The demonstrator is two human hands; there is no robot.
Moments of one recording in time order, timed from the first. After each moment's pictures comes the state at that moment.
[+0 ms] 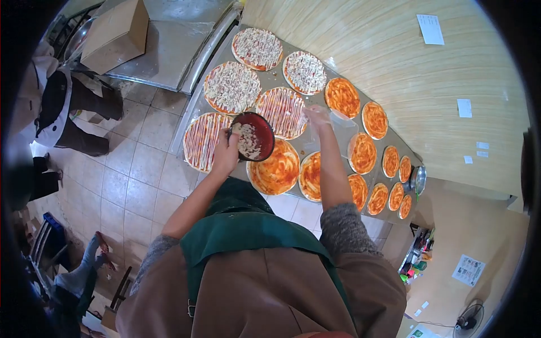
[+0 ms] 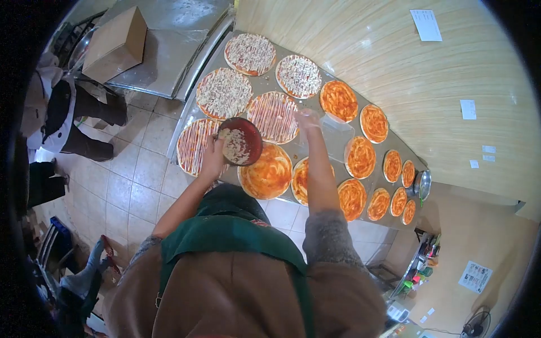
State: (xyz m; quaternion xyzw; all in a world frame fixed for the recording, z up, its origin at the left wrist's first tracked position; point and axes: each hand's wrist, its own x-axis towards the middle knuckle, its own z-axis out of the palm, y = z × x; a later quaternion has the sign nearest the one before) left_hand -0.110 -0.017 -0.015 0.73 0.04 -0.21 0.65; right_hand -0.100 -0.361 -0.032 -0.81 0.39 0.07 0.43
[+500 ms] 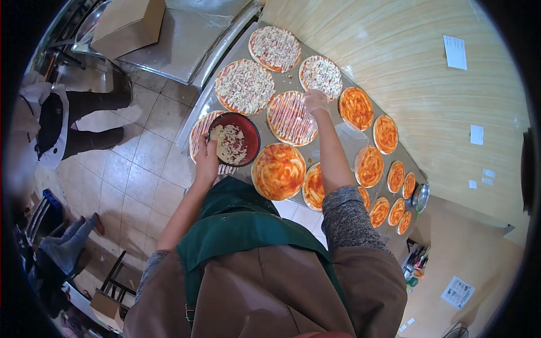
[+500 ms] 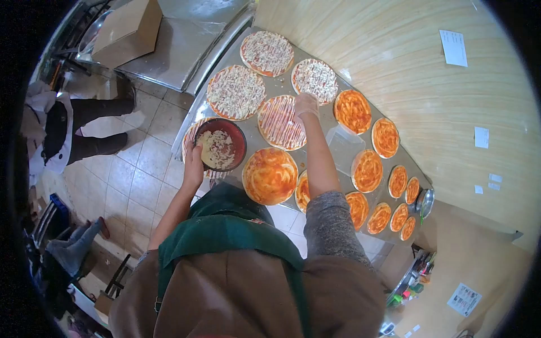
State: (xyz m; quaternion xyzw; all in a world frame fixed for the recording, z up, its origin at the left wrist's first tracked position) left_hand -0.107 0.037 -0.001 0.72 0.11 -0.14 0.67; right_hand -0.005 -0.360 -0.075 -0.98 0.15 0.06 0.06
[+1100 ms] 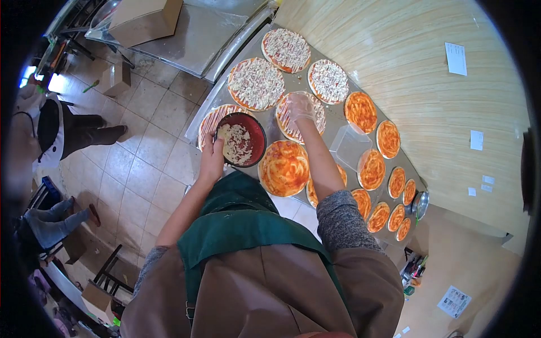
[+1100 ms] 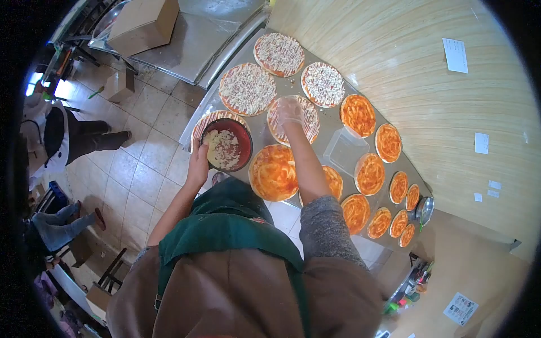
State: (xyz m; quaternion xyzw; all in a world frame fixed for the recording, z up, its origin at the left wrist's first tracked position) left_hand -0.127 0.056 0.009 0.73 0.09 -0.14 0.66; right_hand -0.019 -0.268 -0.077 -0.99 0.07 0.04 0.10
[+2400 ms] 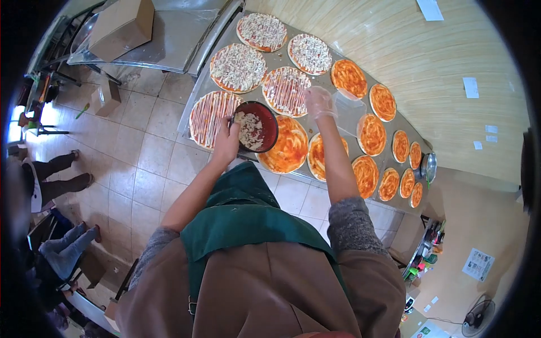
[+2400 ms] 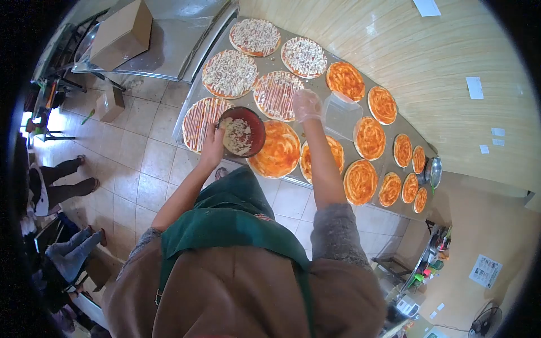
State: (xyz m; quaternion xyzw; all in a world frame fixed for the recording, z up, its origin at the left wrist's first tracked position) left_hand -0.145 0.015 0.009 0.79 0.00 -0.19 0.58; right_hand -0.125 -0.299 0.009 -0.98 0.18 0.06 0.09
